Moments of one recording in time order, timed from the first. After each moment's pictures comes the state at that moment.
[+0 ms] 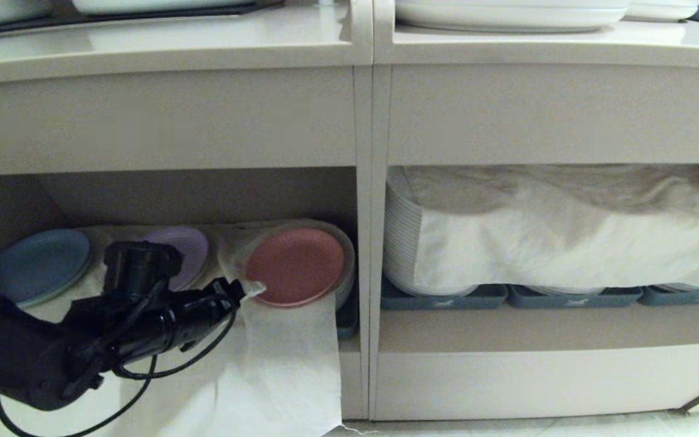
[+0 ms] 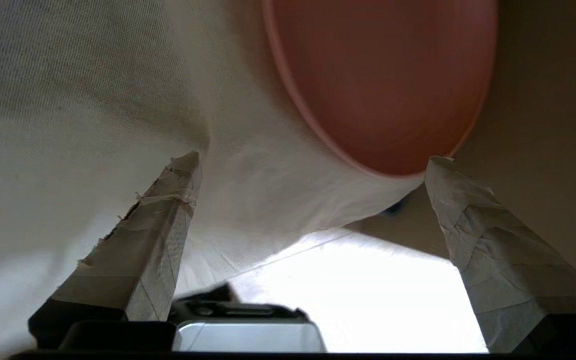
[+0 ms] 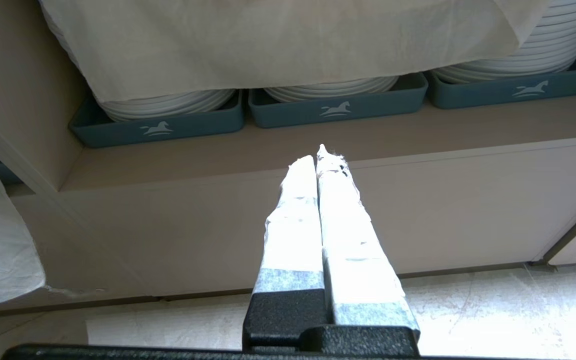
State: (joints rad) left arm -0.23 1.80 -0.54 -0.66 -0.14 -0.81; right arm 0.00 0.00 0.00 -0.01 -0.06 0.09
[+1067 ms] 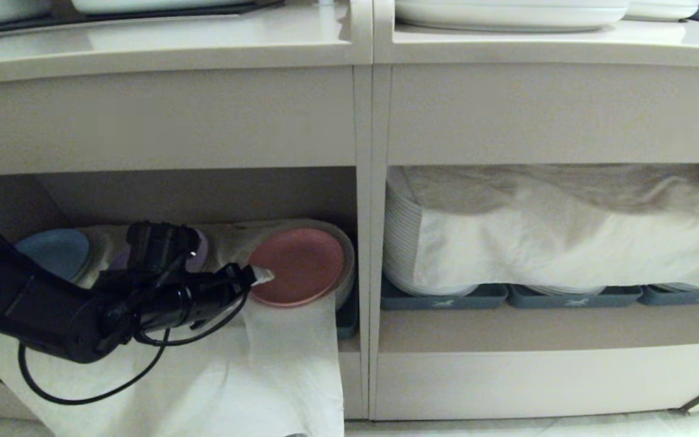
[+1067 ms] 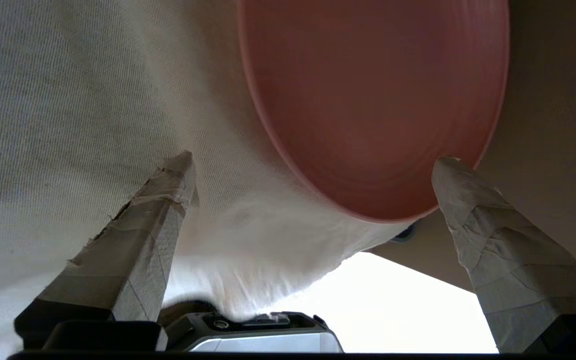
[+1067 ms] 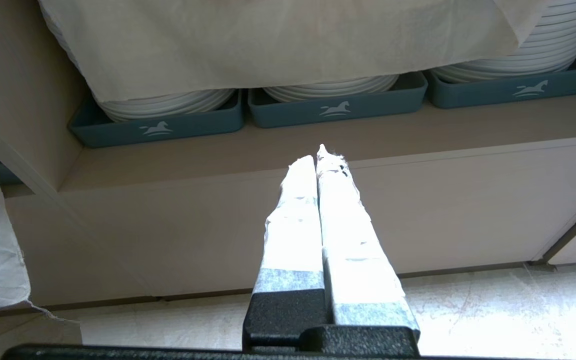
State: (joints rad) left arm -0.21 1.87 -0.71 -0.53 -0.16 -0.73; right arm 0.00 0.00 0.00 -0.01 -0.05 0.09
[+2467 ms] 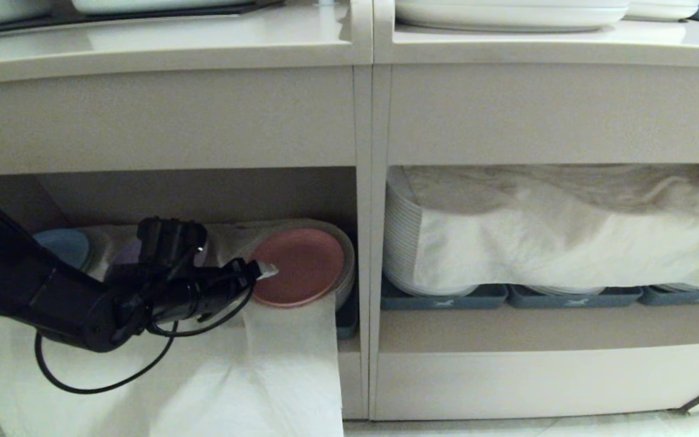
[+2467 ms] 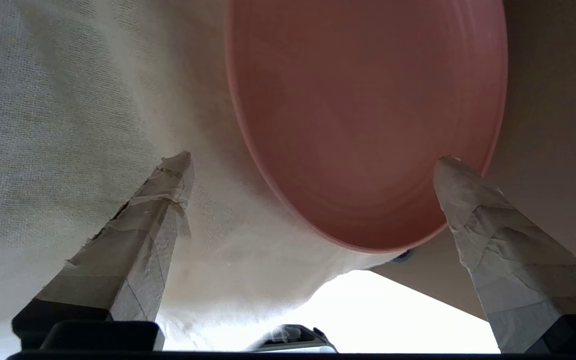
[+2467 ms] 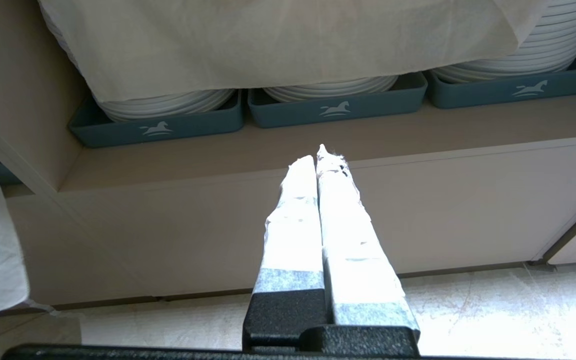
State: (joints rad) left arm -0.22 1.92 -0.76 -0.54 -0.16 -0.72; right arm 0.00 0.00 0.00 -0.01 -0.05 0.09
